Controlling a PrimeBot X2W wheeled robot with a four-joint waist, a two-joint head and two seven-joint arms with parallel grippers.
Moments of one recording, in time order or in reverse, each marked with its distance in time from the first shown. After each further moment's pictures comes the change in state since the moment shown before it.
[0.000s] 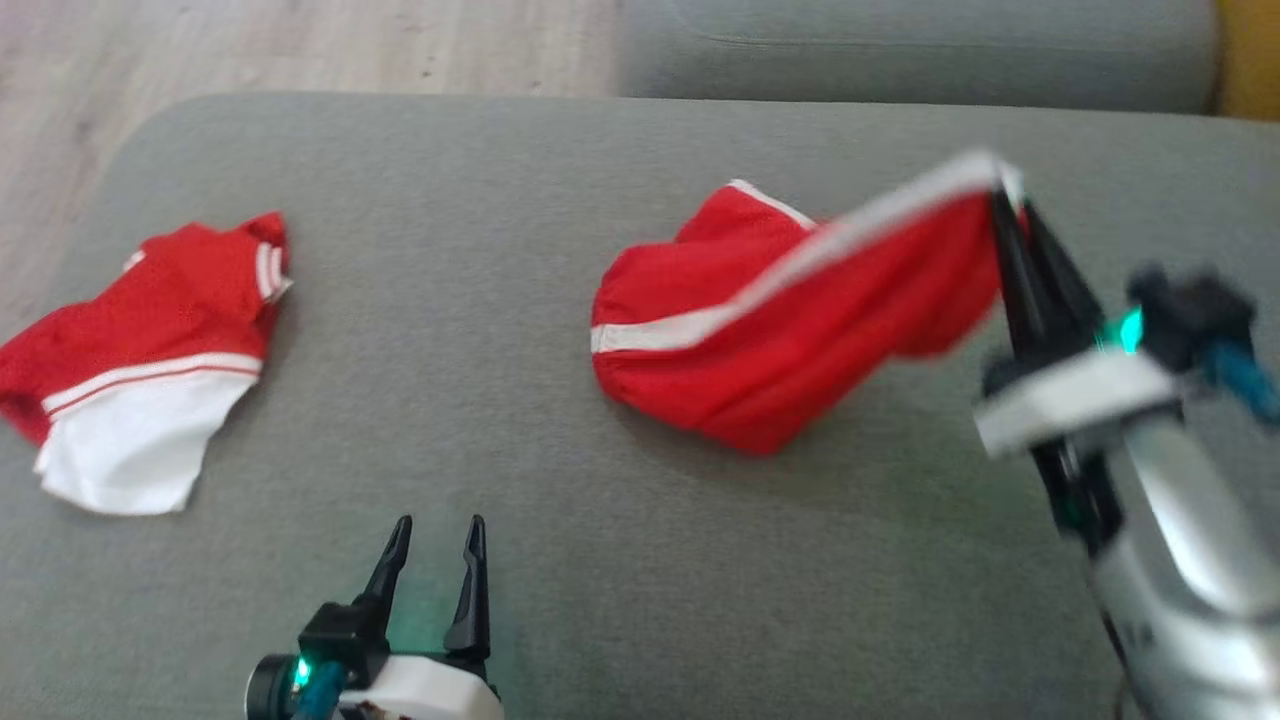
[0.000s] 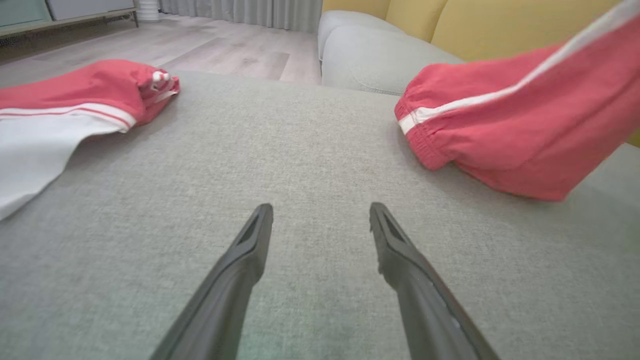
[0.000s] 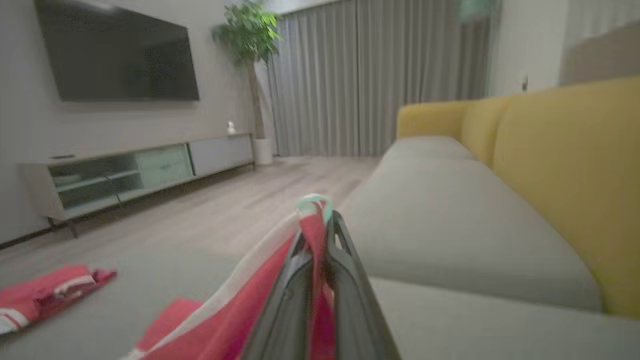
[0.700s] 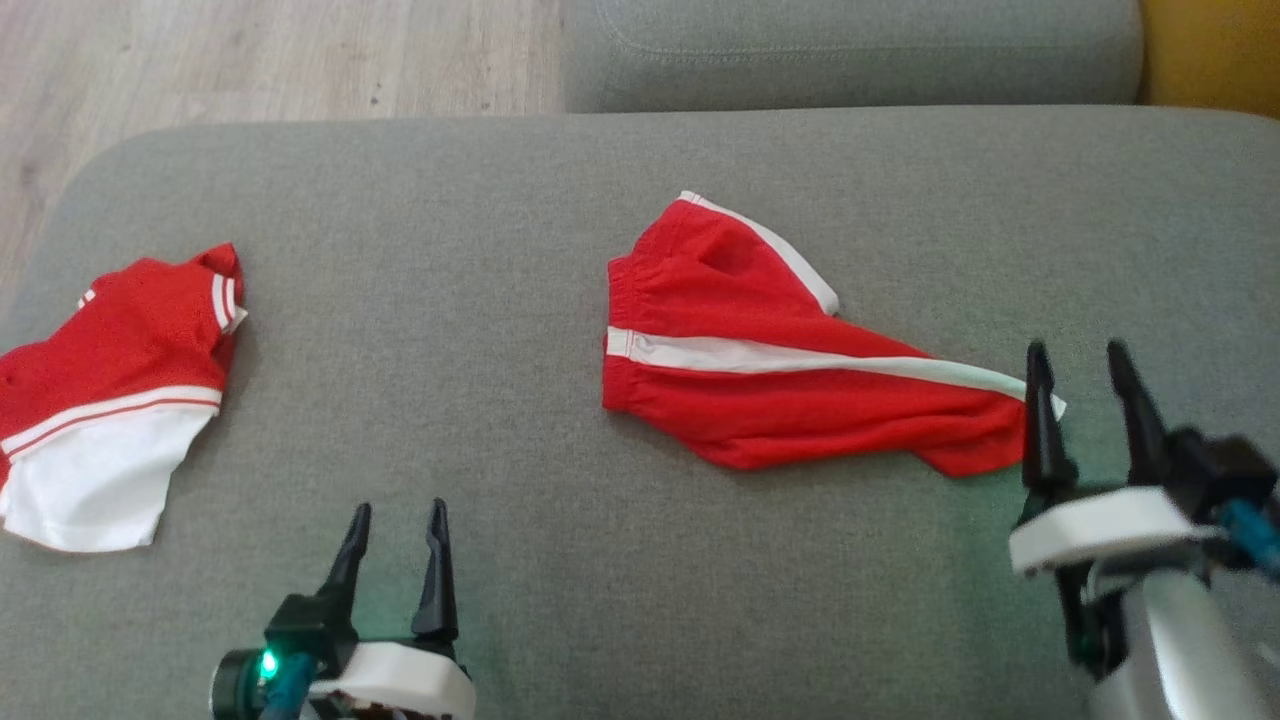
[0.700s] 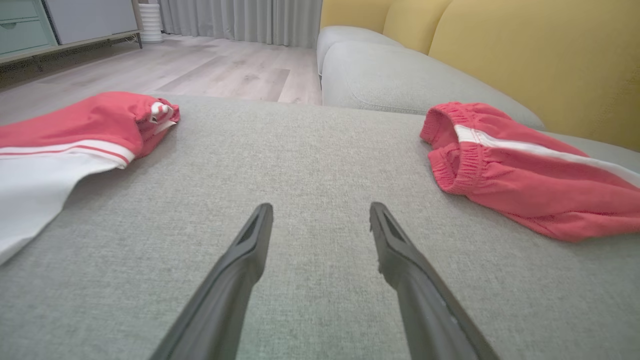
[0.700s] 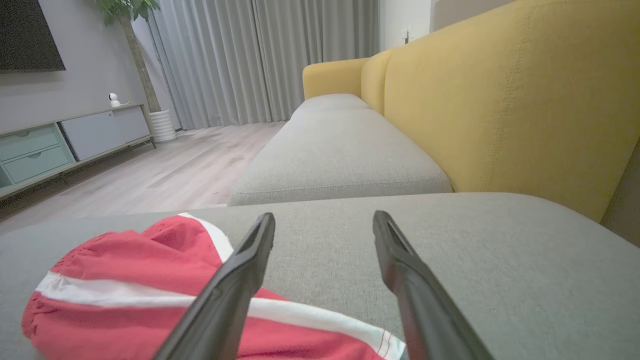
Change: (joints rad) left arm -0.007 -0.001 0.070 -0.014 0.030 0.021 0.000; right arm 0.308 0.174 -0.377 -0.021 -0.249 0.000 0.000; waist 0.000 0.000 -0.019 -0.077
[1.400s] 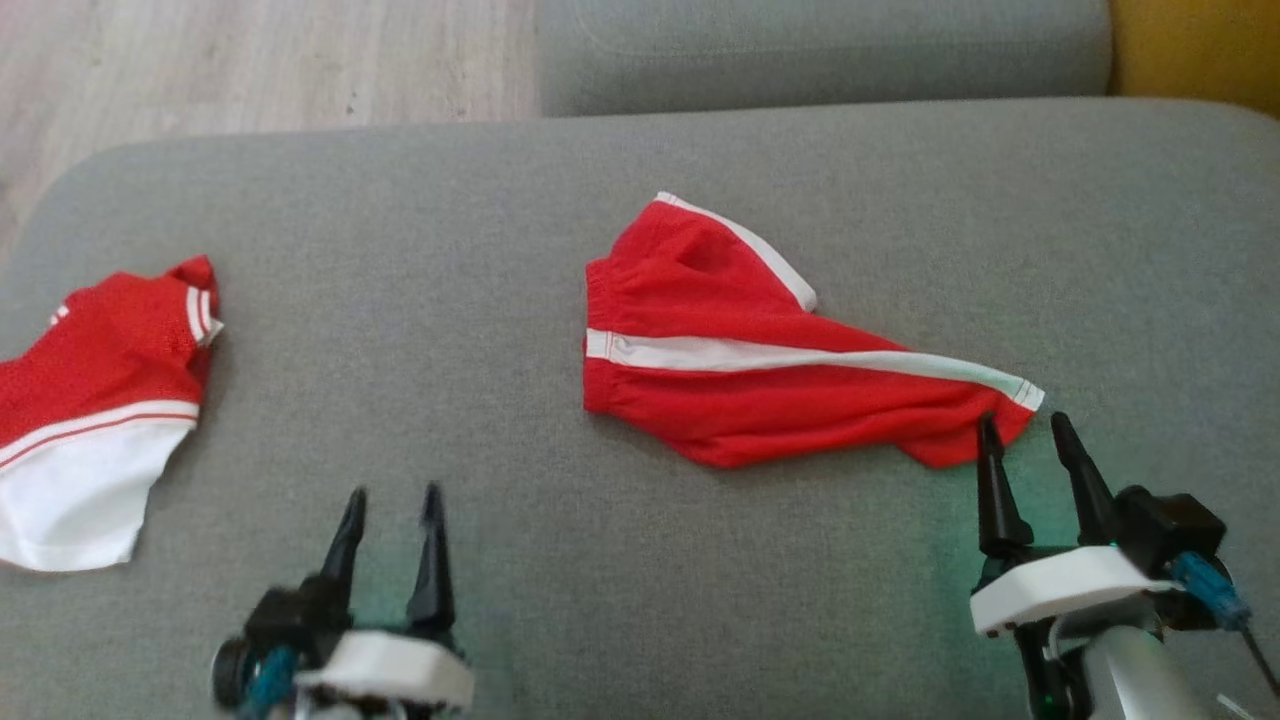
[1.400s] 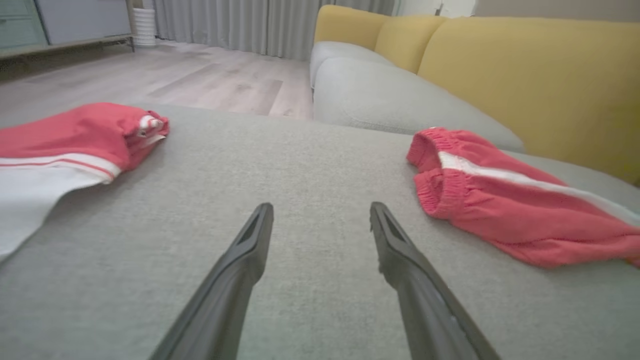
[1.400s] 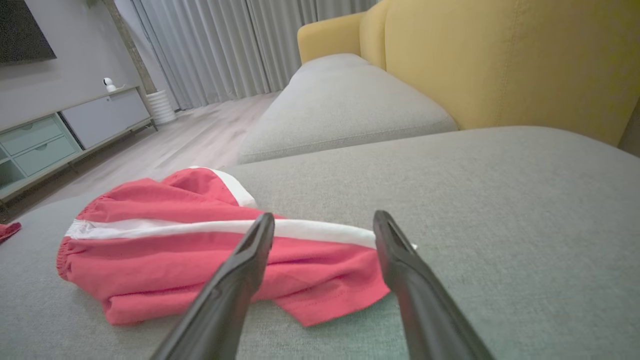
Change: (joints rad) left arm 0.025 0.000 0.023 -0.054 -0.029 -0.029 0.000; right arm 0.083 0.018 0.070 0.029 0.073 0.000 0.000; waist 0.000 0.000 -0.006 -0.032
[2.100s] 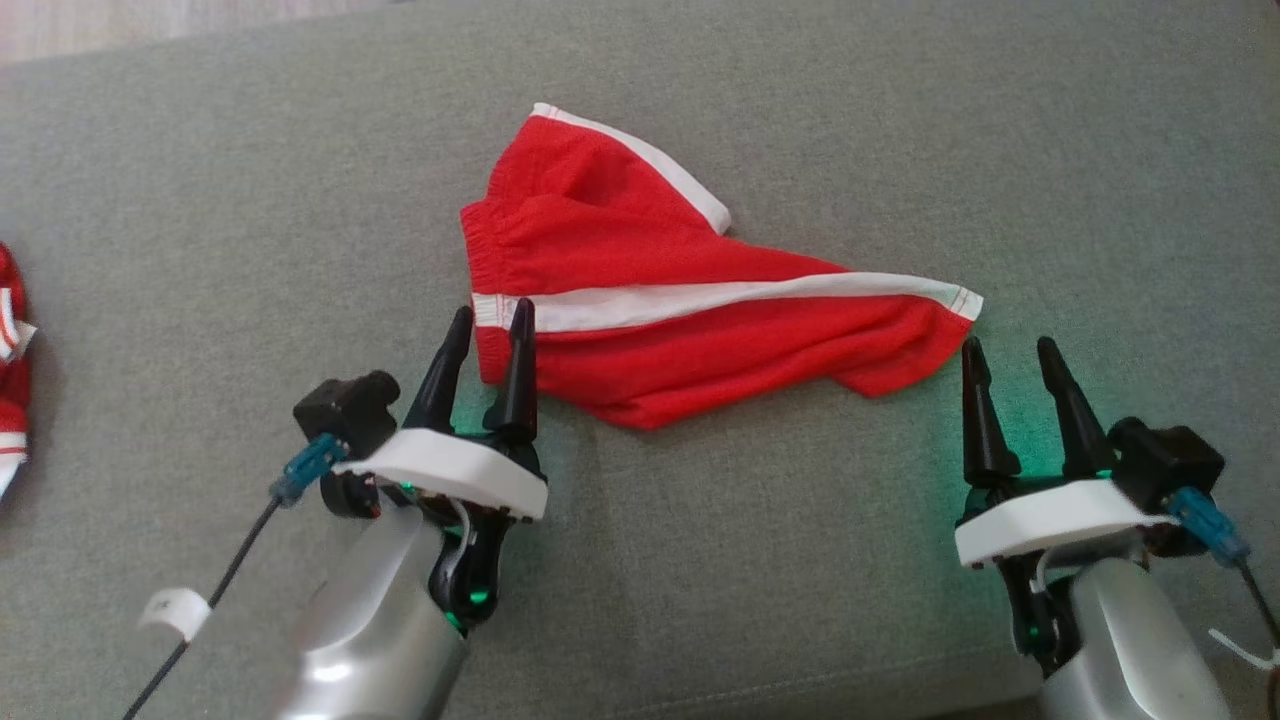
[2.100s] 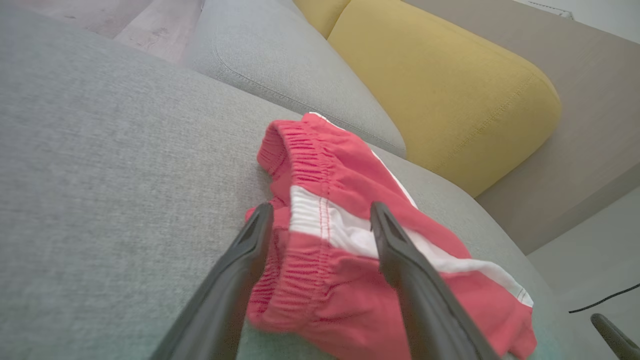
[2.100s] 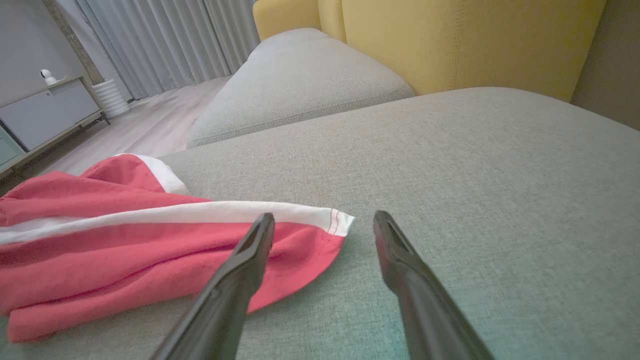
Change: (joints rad) left arm -0.450 0.000 -0.317 0.255 -0.498 -0.105 0.000; right arm -0.098 -0.001 0.044 -0.005 0.041 0.000 0.000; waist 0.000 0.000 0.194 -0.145
